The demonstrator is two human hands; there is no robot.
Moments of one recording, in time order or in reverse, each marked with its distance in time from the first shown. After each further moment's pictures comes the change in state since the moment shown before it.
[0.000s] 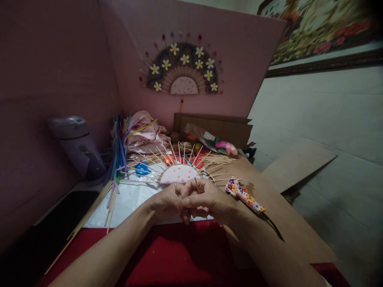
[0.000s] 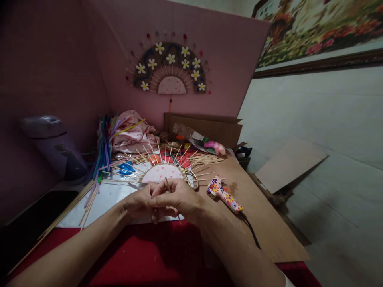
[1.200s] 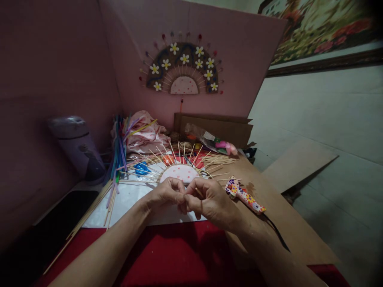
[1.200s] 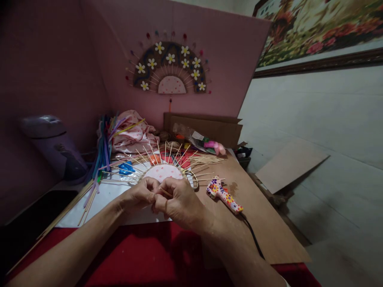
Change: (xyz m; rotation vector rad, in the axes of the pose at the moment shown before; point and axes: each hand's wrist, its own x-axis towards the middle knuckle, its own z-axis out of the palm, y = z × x) left_hand -0.002 0.010 -0.008 0.058 0.110 0.137; right_hand -0.012 -0.004 0.011 -0.498 0.304 -0.192
